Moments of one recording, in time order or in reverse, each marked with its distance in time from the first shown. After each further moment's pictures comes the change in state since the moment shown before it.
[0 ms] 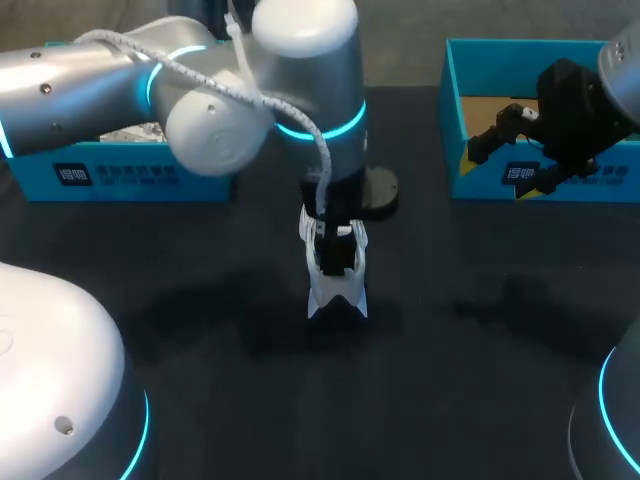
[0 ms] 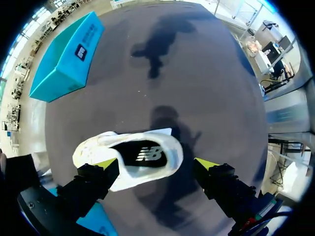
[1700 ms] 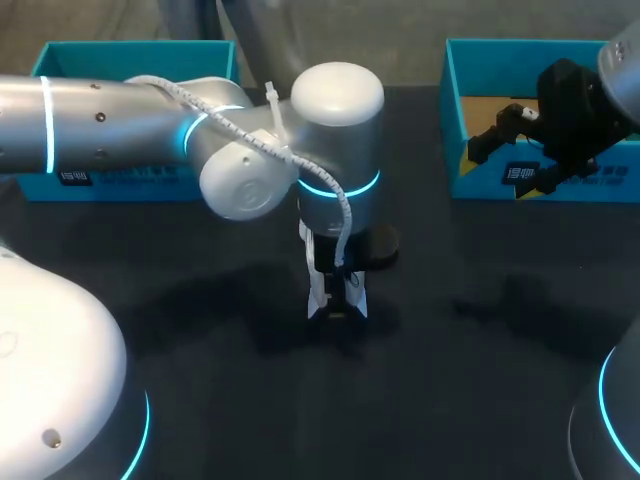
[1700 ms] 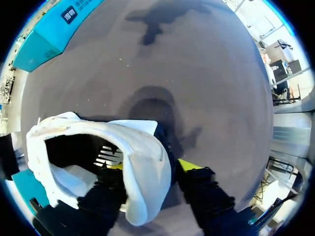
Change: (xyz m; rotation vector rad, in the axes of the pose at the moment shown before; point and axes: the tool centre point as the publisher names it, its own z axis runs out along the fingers) left arm 0.036 0.014 0.086 -0.102 0.113 -0.179; right arm 0.000 0.000 0.000 0.000 0.000 0.000
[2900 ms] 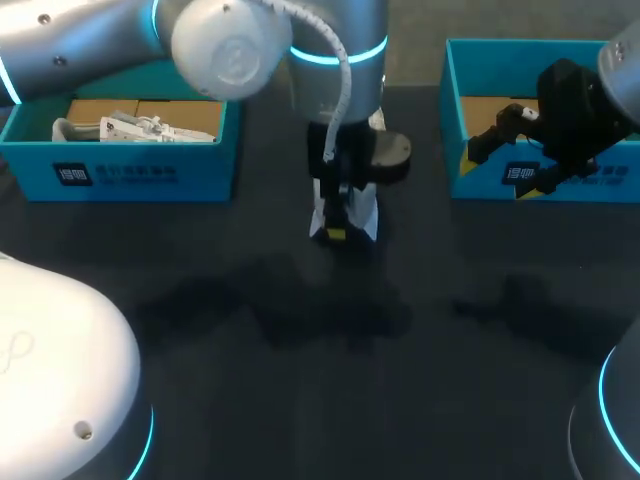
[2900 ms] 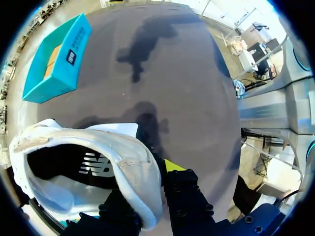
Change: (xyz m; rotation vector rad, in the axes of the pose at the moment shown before) left arm -0.001 -0.003 -0.165 0.022 0.037 0.190; right arm 0.000 0.000 0.000 0.000 0.000 0.000
